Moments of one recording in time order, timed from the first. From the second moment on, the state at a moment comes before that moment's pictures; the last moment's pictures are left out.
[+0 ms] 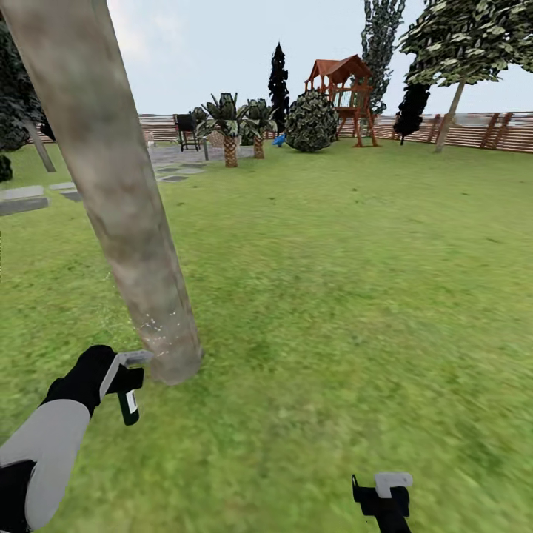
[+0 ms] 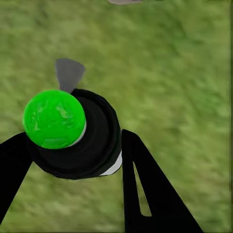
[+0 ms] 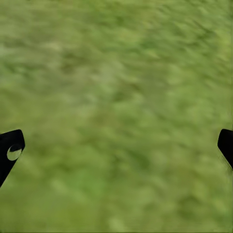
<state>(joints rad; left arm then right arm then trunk) -0.89 0.19 0.25 -0.57 -0.19 0.91 -0.13 -0.49 -0.03 0.34 -0.04 -0.24 -0.52 -0.19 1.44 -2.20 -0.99</state>
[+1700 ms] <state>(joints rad) -0.84 0.19 0.25 -0.57 -0.19 0.91 -0.13 -0.49 -0.03 0.34 -0.03 -0.24 -0.52 -0.19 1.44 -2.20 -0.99</state>
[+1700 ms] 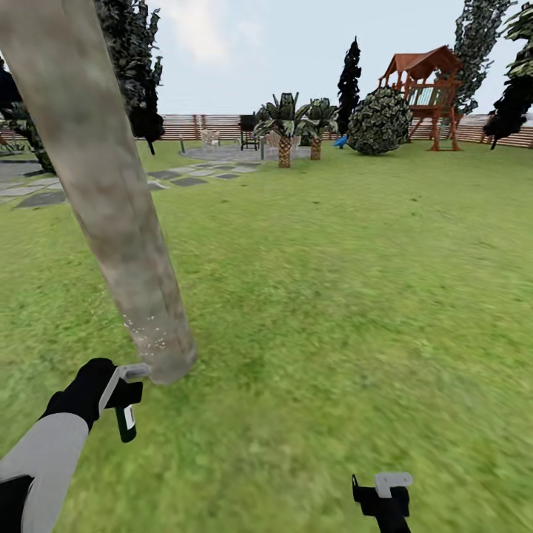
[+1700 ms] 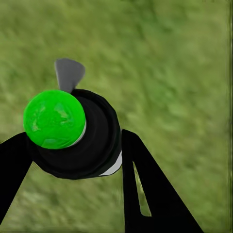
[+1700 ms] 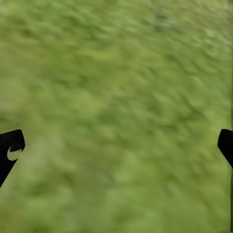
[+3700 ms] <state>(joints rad) -0.72 0.16 0.27 -0.61 -0.17 0.78 -0.08 -0.49 -0.02 0.34 -0.03 -0.24 -0.52 -0.19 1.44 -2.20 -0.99</state>
